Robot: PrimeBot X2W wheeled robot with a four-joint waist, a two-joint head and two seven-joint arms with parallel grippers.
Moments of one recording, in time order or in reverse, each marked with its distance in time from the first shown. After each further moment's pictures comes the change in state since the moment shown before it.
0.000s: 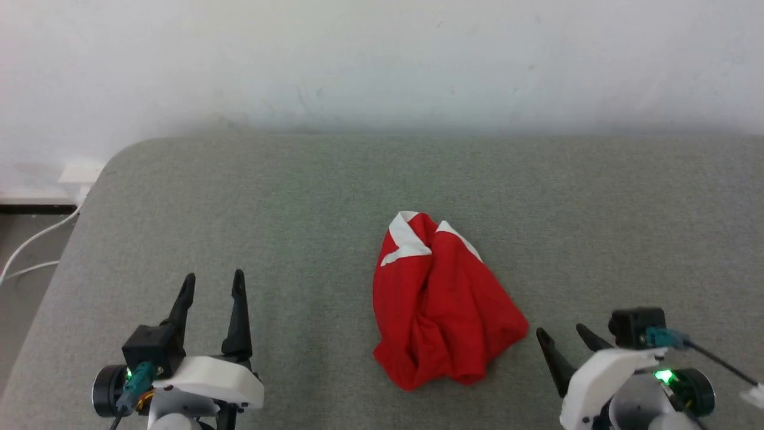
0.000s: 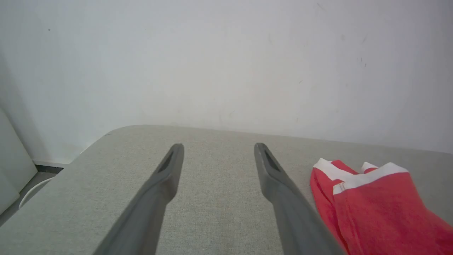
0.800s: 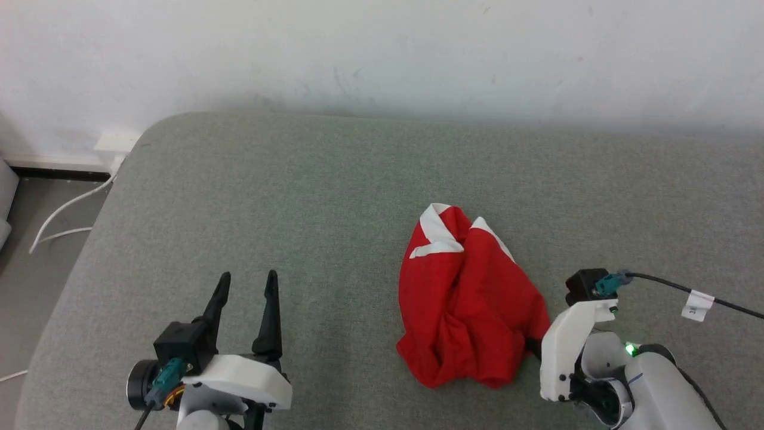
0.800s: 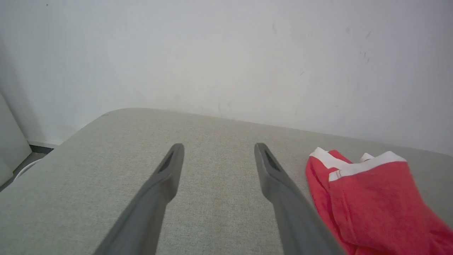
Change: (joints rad) left arm -0.020 -0.071 -0.019 0.035 0.023 -0.056 0.000; right arm -0.298 -0.028 0.090 0.382 0.186 -0.002 0.398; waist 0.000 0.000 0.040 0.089
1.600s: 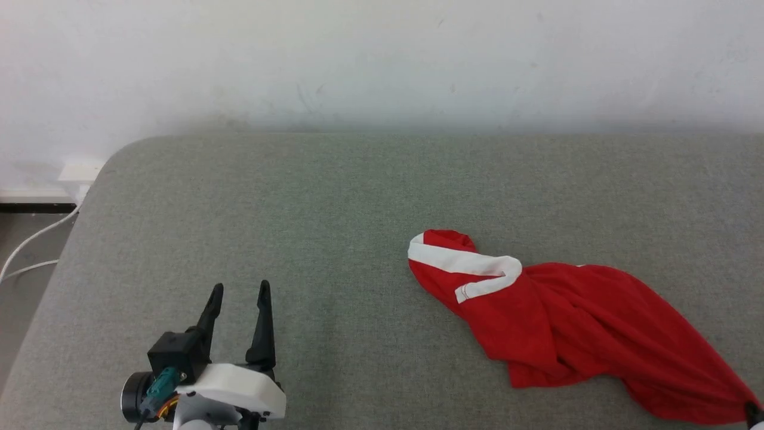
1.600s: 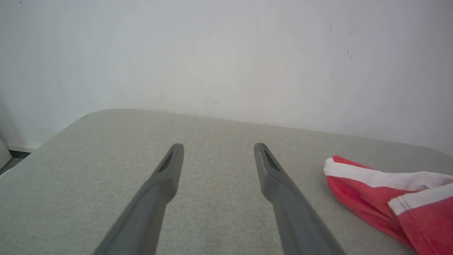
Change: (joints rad) left arm 0.026 -0.012 0.036 0.009 0.014 -0.009 0.000; right arm 0.439 0.024 -0.614 -0.496 -0.200 0.001 -0.185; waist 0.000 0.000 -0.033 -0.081
